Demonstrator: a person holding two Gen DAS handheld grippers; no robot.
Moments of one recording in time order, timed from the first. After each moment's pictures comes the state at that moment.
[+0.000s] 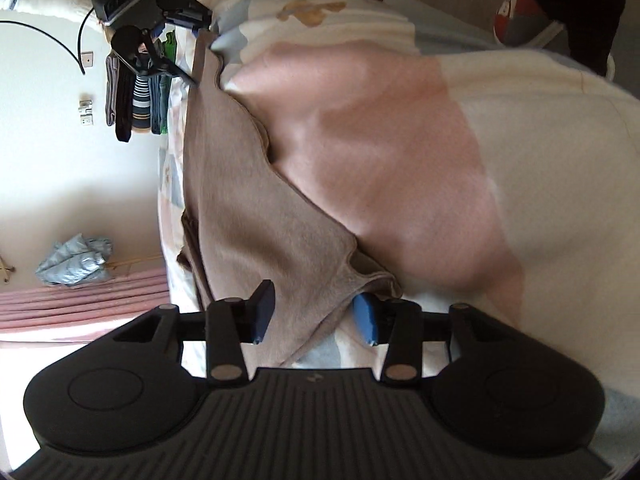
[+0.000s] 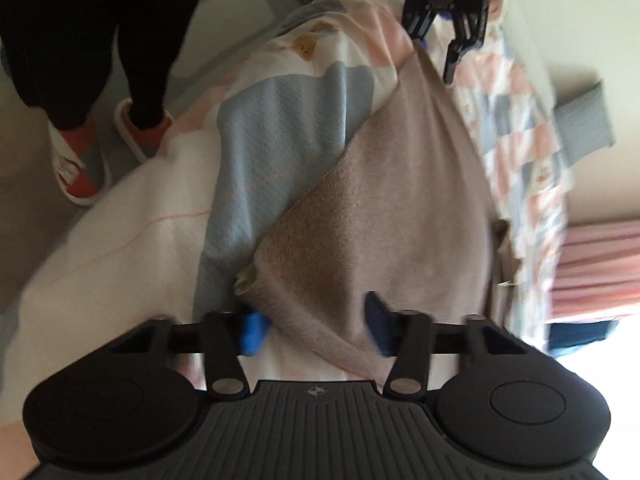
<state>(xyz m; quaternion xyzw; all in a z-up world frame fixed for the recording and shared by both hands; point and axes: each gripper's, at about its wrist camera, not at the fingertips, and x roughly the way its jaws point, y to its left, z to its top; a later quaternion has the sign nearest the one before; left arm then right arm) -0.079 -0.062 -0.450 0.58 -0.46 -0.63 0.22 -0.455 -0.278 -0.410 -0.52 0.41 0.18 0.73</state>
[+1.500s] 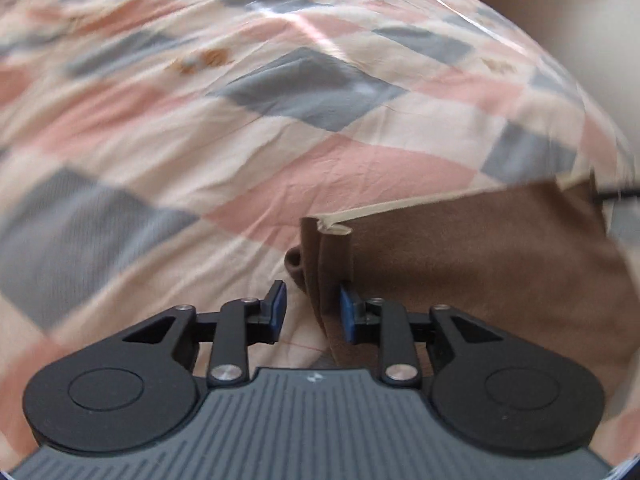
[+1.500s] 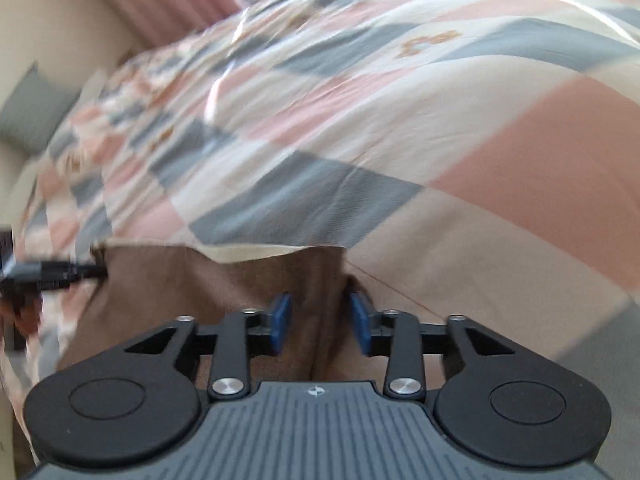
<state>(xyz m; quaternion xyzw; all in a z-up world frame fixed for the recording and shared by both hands) 0.147 -0.494 -0.359 0.22 0.46 -0.56 0.65 -0.299 -0.726 -0.362 0.39 0.35 -0.24 0.82</state>
